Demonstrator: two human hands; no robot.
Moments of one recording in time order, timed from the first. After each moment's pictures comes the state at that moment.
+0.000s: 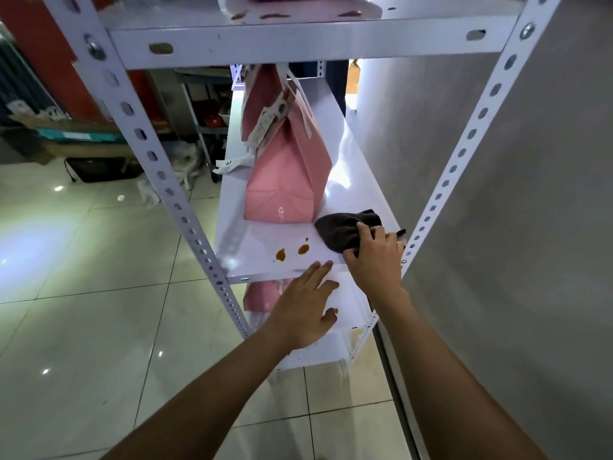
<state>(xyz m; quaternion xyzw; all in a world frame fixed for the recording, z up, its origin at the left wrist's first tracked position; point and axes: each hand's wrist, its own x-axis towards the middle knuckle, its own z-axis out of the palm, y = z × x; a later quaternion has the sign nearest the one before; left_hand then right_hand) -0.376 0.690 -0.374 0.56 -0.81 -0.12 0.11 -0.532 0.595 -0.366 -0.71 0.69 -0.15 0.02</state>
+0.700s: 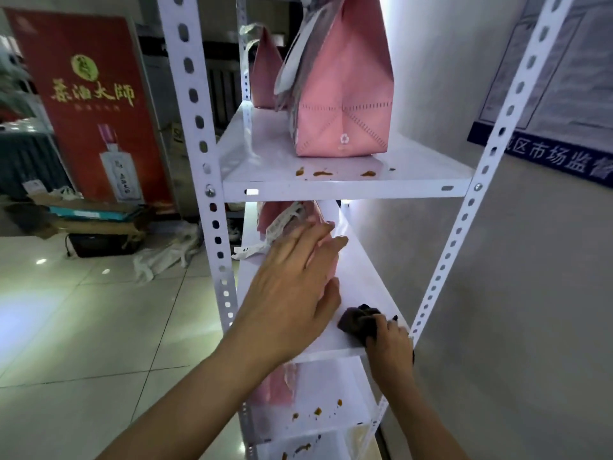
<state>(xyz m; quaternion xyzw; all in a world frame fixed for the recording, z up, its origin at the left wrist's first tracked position) -0.325 0.726 -0.139 0.50 -0.79 0.12 0.32 -0.532 0.622 -0.354 -0.68 0.71 -0.20 0.03</state>
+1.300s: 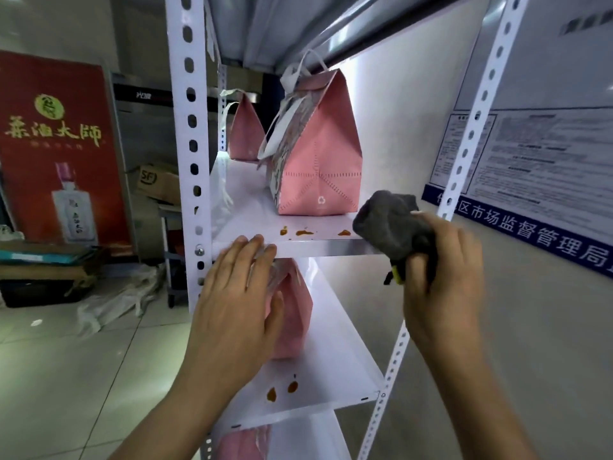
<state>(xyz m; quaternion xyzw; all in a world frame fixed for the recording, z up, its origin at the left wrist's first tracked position) -0.285 0.712 -0.113 0.57 -0.72 0.19 0.35 -0.526 0.695 -0.072 -0.64 0.47 -0.59 -0.16</state>
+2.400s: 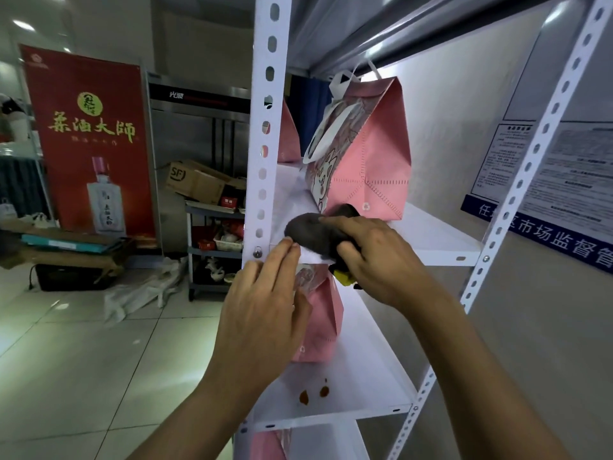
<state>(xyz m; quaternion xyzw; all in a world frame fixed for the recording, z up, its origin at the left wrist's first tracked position) -0.252 0.714 -0.116 0.57 -0.69 0.22 0.38 -0.427 0.645 -0.033 -0.85 0.42 -0.30 -0.06</state>
